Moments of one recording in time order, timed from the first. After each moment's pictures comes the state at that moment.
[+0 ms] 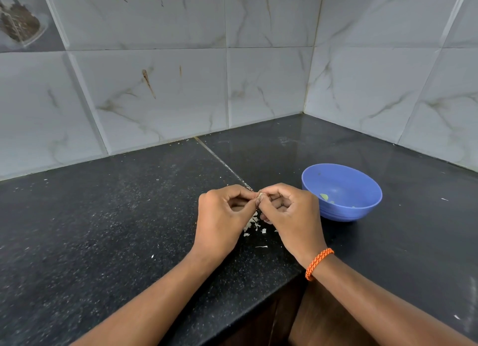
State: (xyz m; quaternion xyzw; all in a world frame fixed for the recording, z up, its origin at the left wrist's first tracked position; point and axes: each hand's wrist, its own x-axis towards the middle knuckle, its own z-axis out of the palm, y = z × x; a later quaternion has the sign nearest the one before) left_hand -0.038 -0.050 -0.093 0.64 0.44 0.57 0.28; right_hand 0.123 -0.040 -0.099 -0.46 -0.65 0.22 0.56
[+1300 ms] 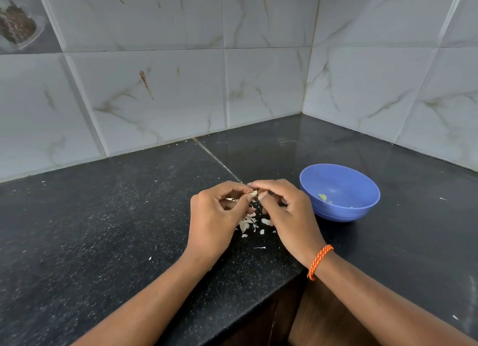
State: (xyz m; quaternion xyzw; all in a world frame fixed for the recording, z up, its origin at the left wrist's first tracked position) left_hand -0.043 -0.047 -0.096 0.61 0.45 0.58 0.30; right_hand 0.129 -0.035 -0.100 -0.44 -0.68 0.25 0.53
